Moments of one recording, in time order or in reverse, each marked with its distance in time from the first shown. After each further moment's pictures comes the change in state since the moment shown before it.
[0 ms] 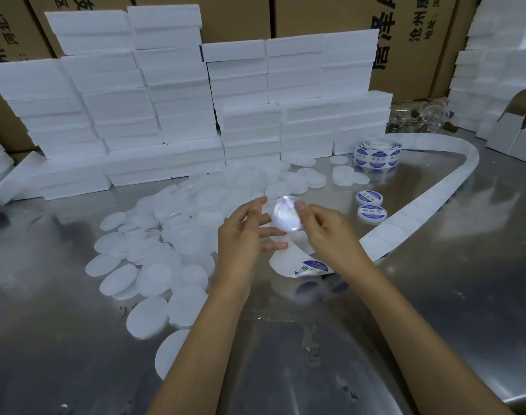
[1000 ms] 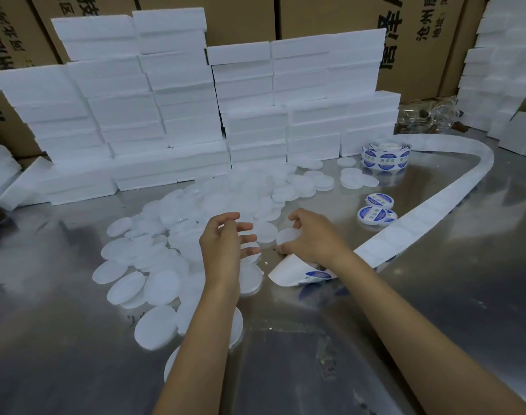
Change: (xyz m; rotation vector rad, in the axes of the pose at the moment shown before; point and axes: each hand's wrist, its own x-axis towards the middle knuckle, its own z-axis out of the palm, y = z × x) left_hand 0.029 -0.004 -0.028 0.131 0.331 -0.103; right_hand 0.036 0.012 0.036 -0.362 -0.287 0.211
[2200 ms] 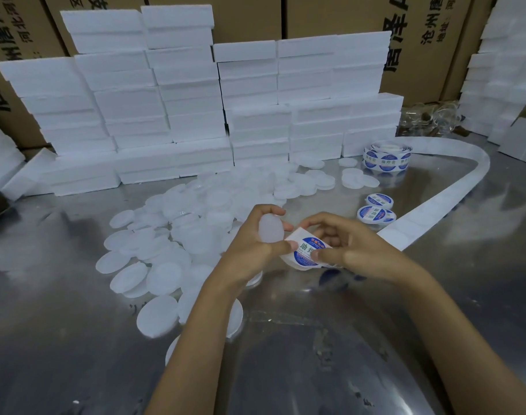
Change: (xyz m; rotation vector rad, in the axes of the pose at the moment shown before) left_hand -0.017 0.001 0.000 0.210 -0.649 0.141; right_hand -0.057 0.028 -0.051 0.573 -0.246 -0.313
